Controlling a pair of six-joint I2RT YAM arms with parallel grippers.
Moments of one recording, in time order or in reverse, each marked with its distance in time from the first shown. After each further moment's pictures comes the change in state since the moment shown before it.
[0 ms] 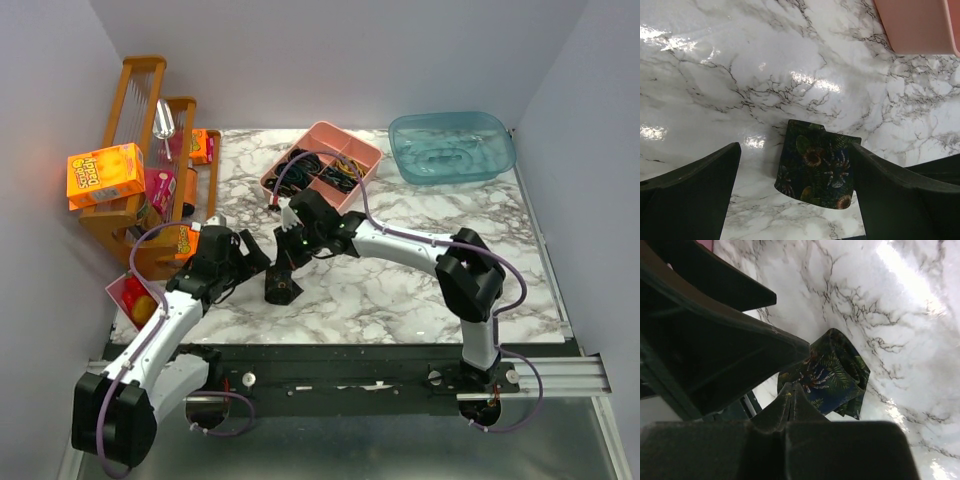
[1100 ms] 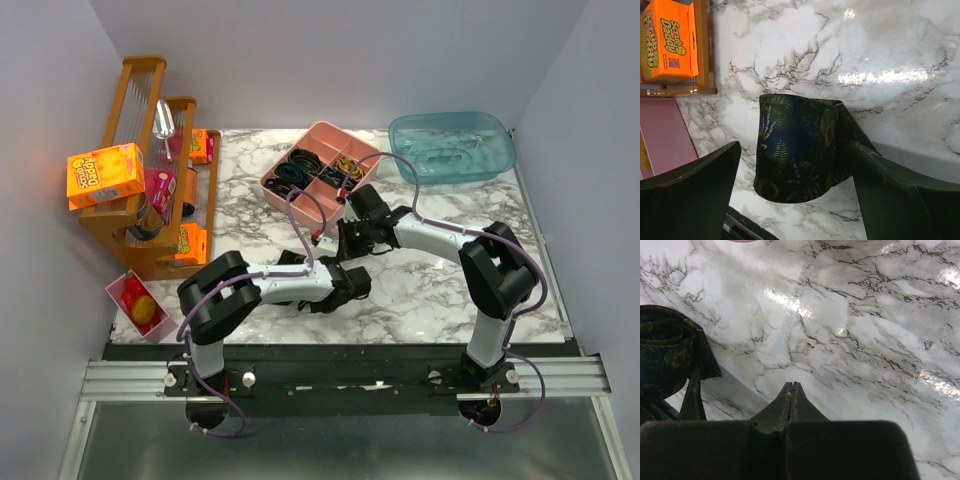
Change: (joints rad) left arm -0.813 0.903 0.570 -0.676 -0.951 -0.288; right arm -0.264 -0.112 -0.298 -0.055 0.138 0.037
